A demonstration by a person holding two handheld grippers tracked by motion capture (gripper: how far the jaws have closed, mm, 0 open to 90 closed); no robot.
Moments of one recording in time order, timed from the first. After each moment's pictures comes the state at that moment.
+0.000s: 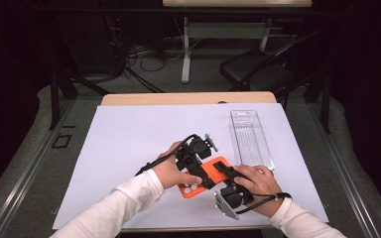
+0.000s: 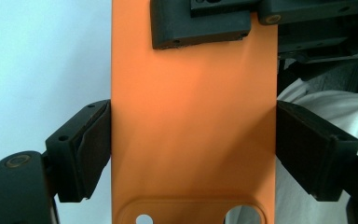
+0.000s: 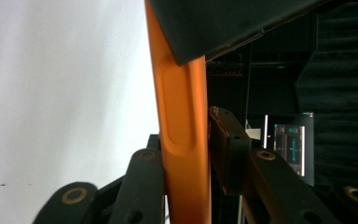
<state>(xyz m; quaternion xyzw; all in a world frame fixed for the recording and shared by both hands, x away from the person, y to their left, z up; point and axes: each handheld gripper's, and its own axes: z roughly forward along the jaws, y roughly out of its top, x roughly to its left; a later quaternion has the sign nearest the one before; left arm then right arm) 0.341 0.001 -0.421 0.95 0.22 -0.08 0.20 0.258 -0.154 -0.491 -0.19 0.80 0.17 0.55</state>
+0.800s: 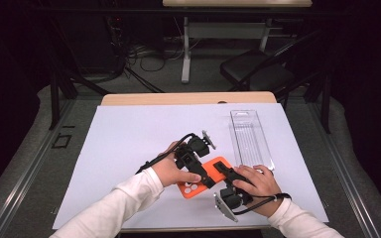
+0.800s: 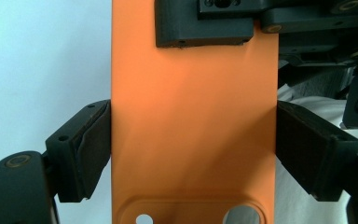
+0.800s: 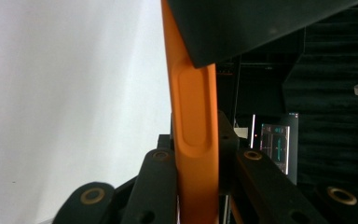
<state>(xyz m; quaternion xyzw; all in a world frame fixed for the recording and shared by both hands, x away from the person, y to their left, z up) 0.348 0.005 -0.425 0.94 0.23 -0.11 0.21 0.257 -0.153 -0.496 -0.19 0.78 0.16 0.57</state>
